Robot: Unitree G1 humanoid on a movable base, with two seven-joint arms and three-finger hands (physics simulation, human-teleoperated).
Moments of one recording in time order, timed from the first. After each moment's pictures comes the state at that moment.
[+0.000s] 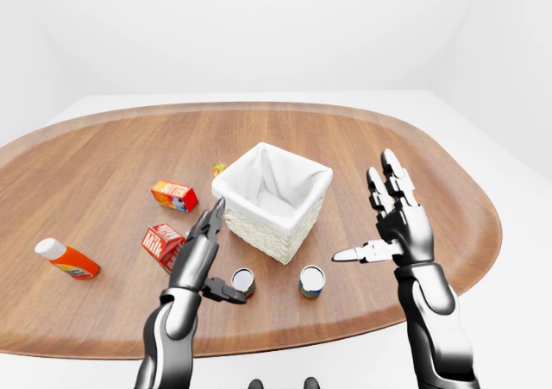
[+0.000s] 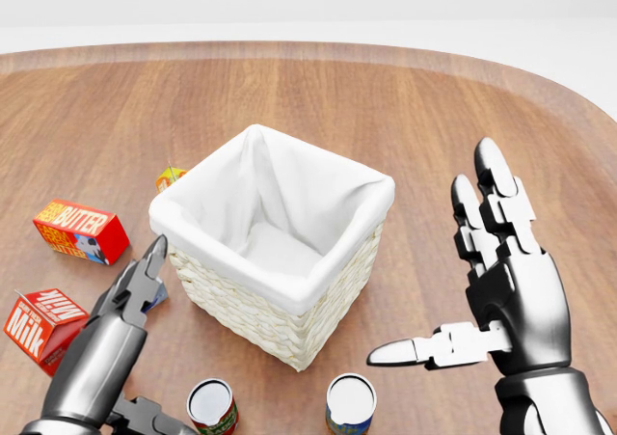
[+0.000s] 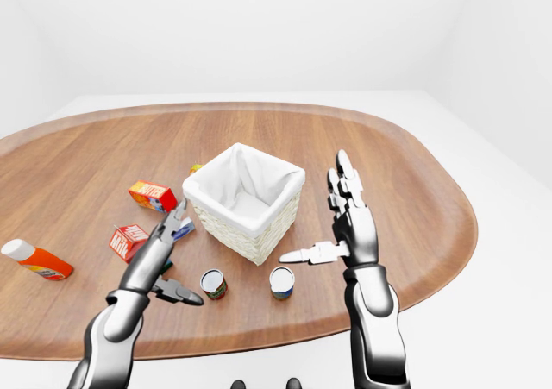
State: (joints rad) left arm 0.16 0.05 0.01 -0.35 0.74 0.09 -0.28; right arm 0.05 -0.03 -0.09 -0.43 0.10 0.09 0.17
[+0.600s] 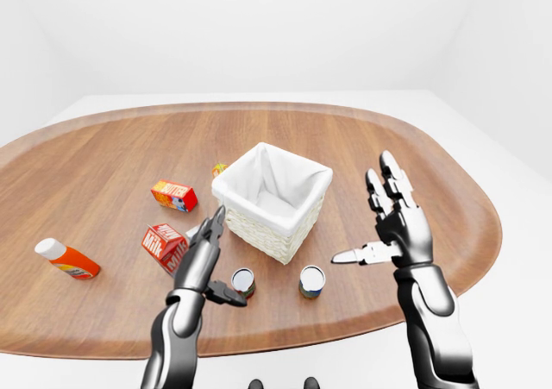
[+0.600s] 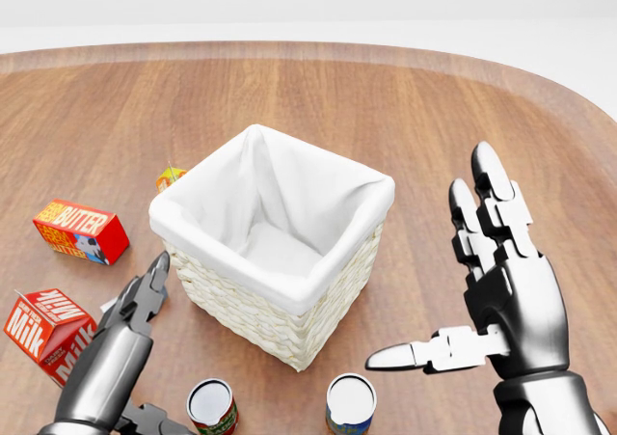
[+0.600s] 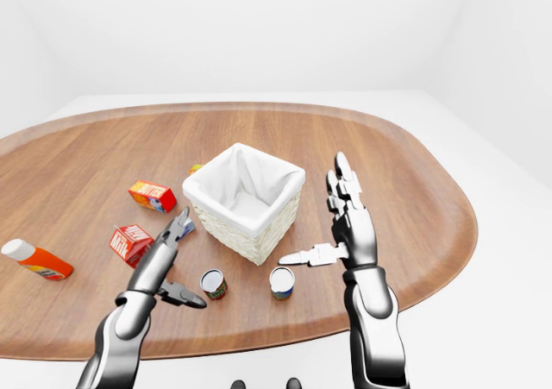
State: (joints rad) left arm 0.15 0.06 0.00 -0.24 0.74 0.09 -0.22; right arm 0.06 -0.03 -0.08 -0.43 0.10 0.09 0.17
